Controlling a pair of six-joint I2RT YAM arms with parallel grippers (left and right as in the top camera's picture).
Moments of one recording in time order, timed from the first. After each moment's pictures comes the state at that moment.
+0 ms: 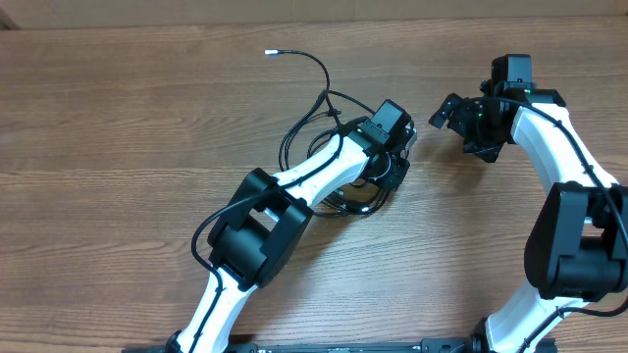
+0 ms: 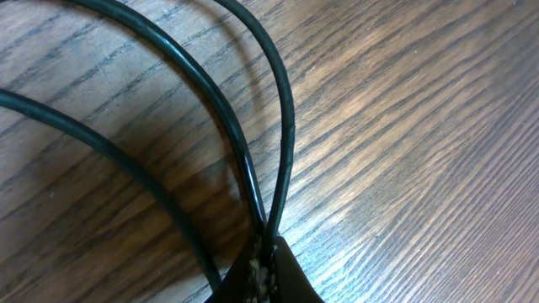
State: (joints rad) left arm -0.73 2.28 1.70 -0.59 0.27 -0.22; right arm -0.07 1.91 1.40 -0.76 -0.25 0.49
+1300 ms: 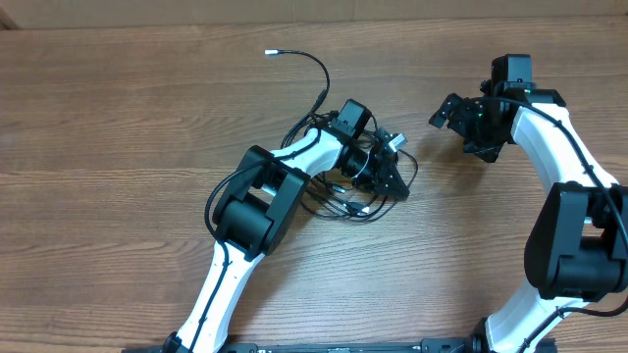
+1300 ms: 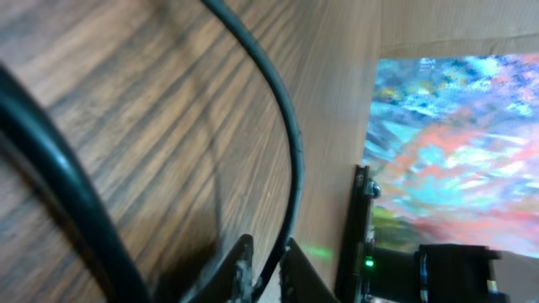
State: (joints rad) left arm -0.58 2.47 1.70 -0.48 1.13 -0.22; right arm -0.07 1.91 1.40 -0.76 -0.25 0.49
